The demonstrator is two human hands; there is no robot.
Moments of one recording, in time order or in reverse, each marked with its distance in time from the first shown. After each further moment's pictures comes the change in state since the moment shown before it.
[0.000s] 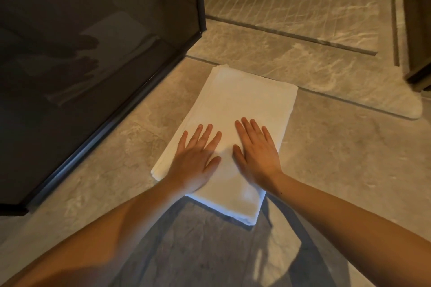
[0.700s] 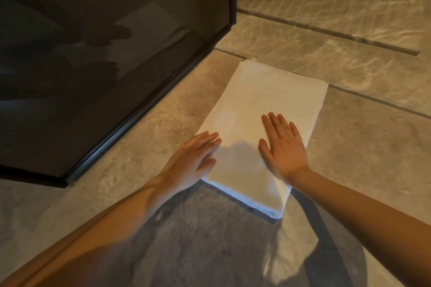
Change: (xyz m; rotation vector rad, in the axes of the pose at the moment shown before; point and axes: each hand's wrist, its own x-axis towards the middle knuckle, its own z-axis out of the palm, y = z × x) left_hand -0.056 -0.052 -0.019 -0.271 0.046 0.072; right_hand 0.000 -0.001 -0.004 -0.017 -0.026 -0.026
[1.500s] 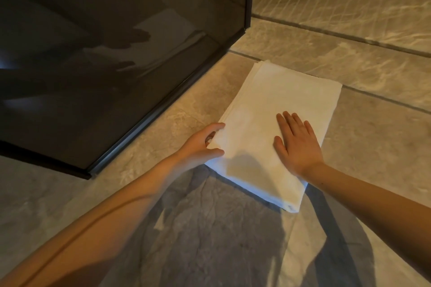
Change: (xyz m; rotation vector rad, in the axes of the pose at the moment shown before) left_hand 0.005 0.009 -0.048 -0.769 -0.114 -0.430; right_hand 0.000 -0.003 -0.001 -0.031 -0.045 0.022
